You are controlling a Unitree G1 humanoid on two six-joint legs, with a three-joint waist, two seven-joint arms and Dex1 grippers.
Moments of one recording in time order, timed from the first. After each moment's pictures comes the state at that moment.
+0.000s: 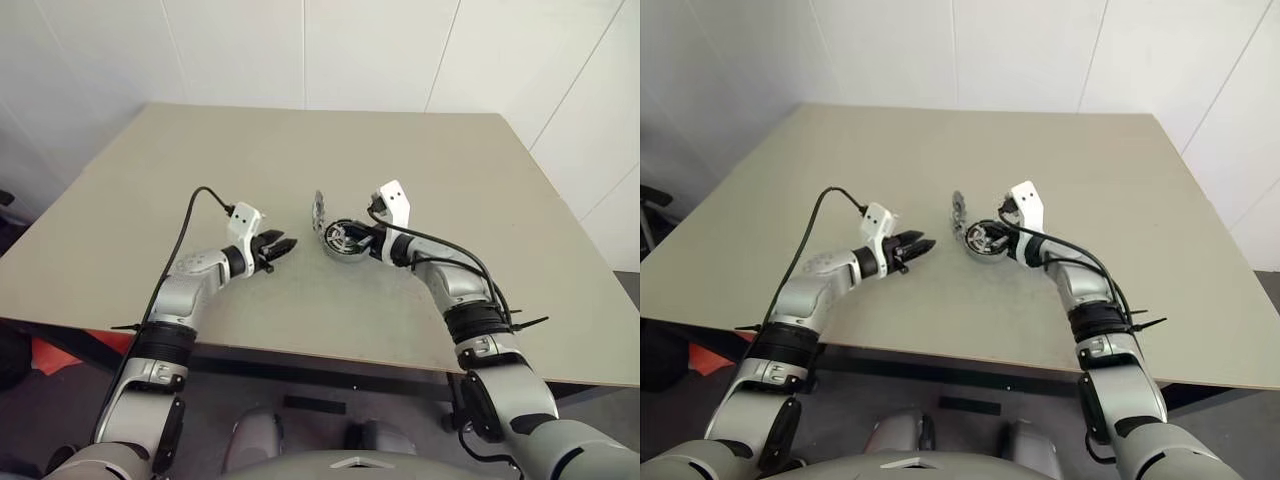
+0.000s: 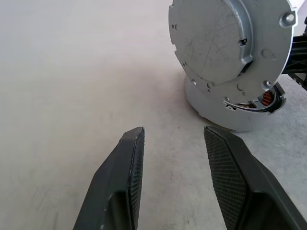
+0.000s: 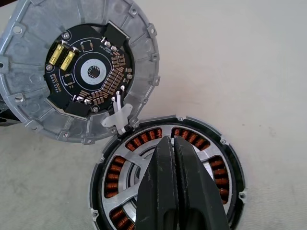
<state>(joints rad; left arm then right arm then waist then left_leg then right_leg) -0.48 0.28 -0.03 0.28 -0.26 0.43 -0.71 -0.62 -0.27 0.04 0.50 0.20 0.35 0.69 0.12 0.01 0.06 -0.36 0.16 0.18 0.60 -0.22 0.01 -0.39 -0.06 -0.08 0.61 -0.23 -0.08</state>
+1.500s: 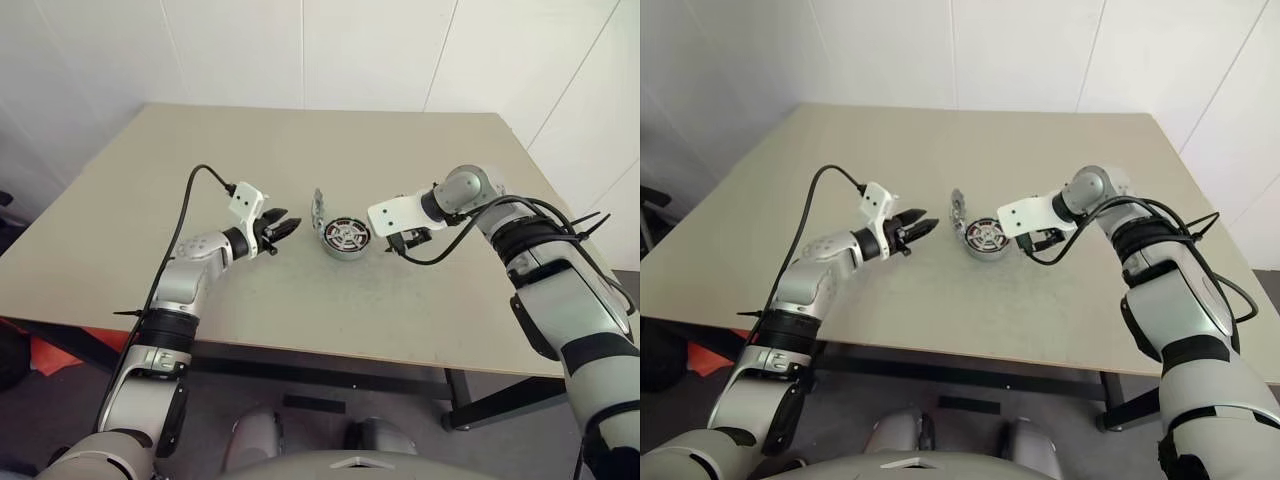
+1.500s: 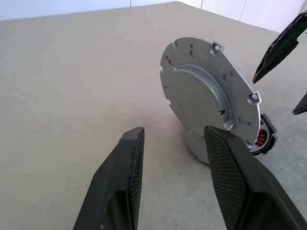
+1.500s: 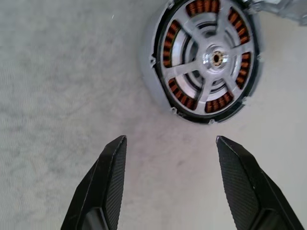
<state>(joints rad) -0.53 0.28 -0.03 0.26 -0.26 0.37 -0.69 -1.13 -0.57 0.55 1.05 -0.41 -0.55 1.22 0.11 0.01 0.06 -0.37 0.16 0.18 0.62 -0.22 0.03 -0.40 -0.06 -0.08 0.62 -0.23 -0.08</state>
